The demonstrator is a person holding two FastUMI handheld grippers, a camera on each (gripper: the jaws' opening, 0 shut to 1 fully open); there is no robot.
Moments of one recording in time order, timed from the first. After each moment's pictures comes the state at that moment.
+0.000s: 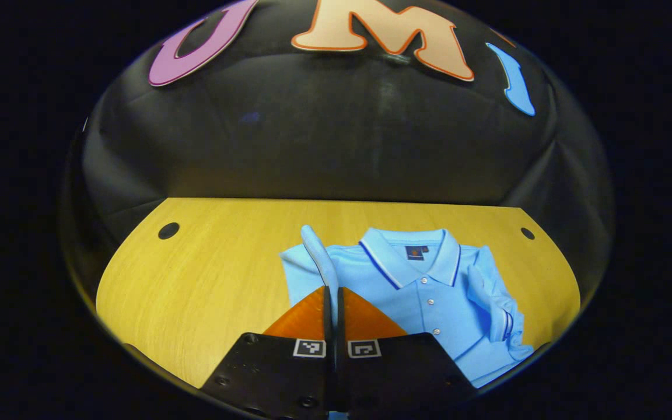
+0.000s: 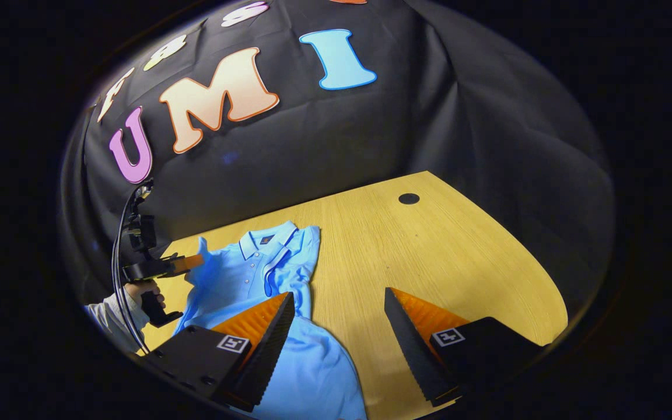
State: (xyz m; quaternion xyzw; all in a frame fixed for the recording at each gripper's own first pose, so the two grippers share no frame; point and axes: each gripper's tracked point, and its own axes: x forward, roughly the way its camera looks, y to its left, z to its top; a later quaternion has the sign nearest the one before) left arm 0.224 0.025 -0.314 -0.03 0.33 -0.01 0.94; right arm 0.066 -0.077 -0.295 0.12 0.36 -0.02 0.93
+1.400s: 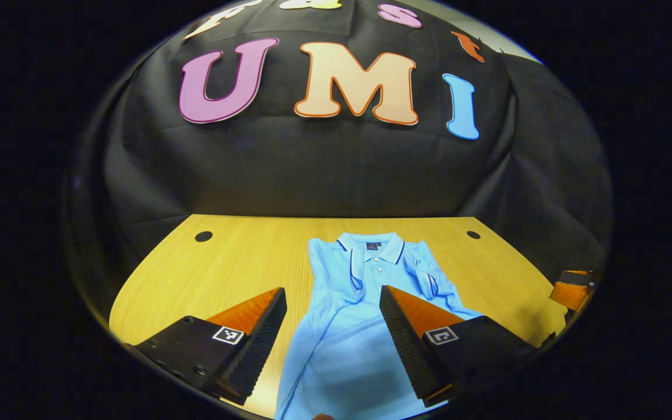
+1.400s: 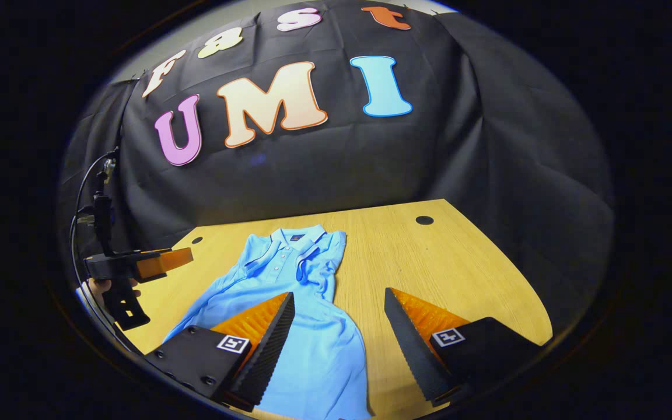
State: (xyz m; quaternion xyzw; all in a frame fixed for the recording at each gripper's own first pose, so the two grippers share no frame) left arm 0.045 0.035 -0.205 -0.03 0.25 -0.03 0.97; right arm -0.006 -0.040 -0.253 0.06 0.30 0.05 0.95
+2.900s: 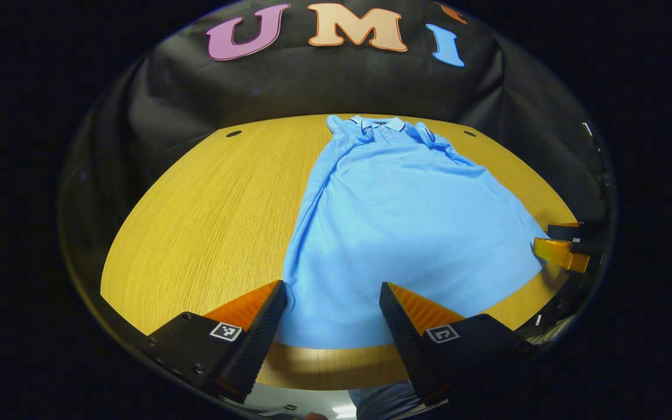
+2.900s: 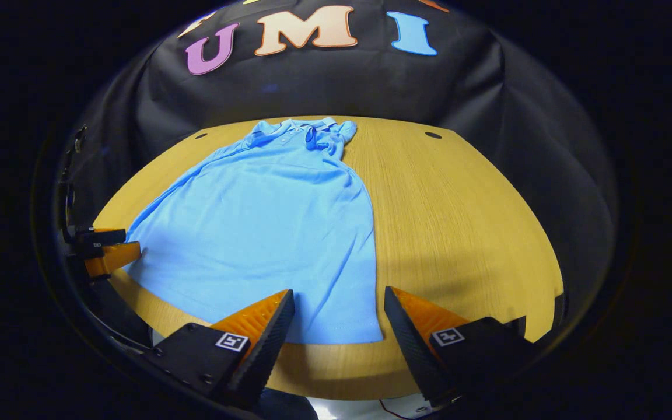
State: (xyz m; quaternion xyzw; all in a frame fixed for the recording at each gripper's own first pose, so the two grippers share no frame) left arm -0.177 0.051 -0.341 0.00 0.40 -0.01 0.92; right arm -0.160 -0.047 -0.383 -0.04 0.46 0.07 0.88
